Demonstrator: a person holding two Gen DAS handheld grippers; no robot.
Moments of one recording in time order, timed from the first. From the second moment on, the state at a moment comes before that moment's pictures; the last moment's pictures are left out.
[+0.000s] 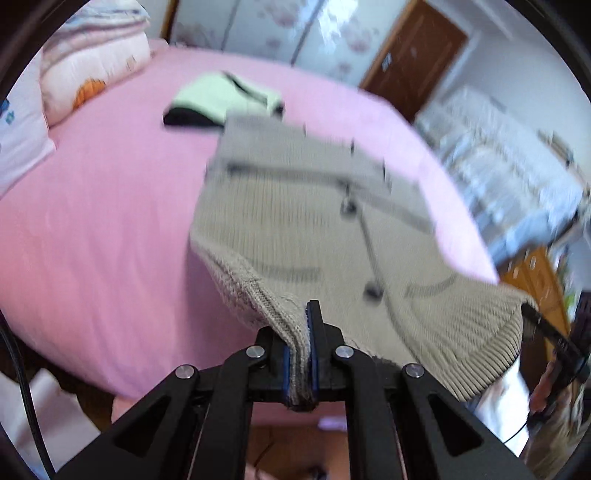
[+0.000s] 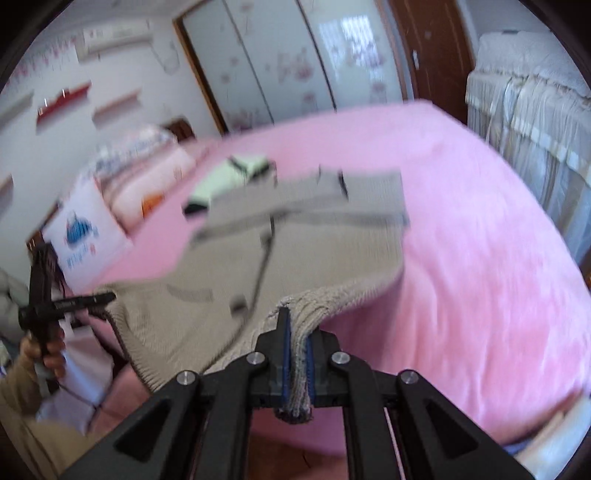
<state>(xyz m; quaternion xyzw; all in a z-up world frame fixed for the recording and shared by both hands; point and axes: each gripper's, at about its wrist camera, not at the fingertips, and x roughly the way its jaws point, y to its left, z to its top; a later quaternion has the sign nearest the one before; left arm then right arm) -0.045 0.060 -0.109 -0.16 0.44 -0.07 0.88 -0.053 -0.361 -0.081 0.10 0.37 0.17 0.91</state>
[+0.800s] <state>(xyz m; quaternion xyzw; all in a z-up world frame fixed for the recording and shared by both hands) 0.340 0.084 -0.179 -0.08 0.45 0.05 0.89 0.328 -0.363 -0.170 0.15 0.44 0.00 0.88</state>
